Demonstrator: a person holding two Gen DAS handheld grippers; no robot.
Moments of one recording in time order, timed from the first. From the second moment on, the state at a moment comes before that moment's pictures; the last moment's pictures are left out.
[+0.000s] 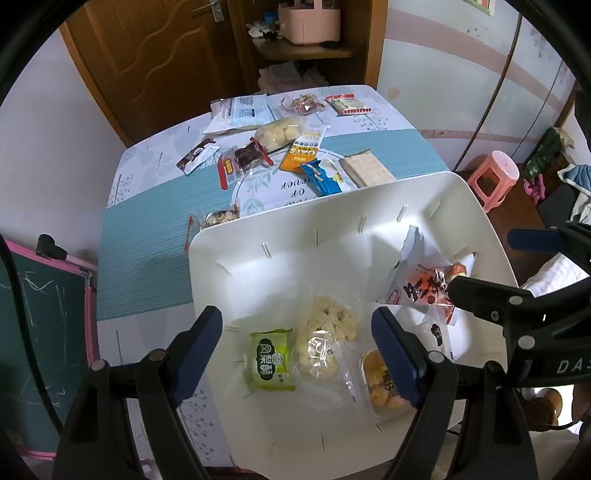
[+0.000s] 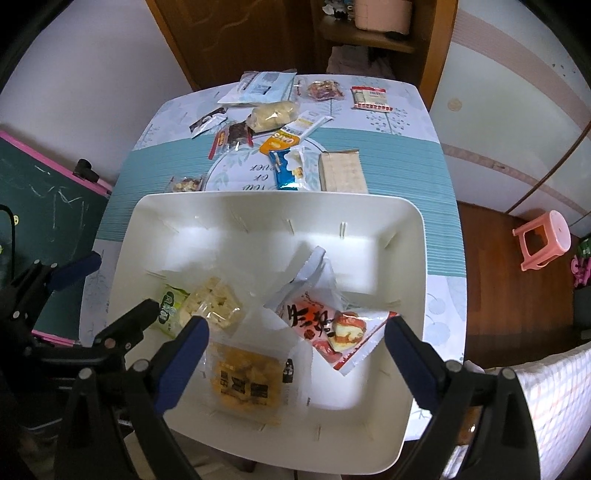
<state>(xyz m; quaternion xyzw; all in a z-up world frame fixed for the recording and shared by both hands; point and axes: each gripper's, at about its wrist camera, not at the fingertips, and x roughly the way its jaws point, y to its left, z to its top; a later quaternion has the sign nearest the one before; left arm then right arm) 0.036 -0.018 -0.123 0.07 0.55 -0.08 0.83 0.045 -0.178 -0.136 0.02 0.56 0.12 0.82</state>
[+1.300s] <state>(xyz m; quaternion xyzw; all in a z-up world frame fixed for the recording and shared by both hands) 0.232 0.107 -0.224 -0.14 0.67 -0.02 0.73 0.246 -0.119 -0.184 -0.01 0.60 0.15 0.79</state>
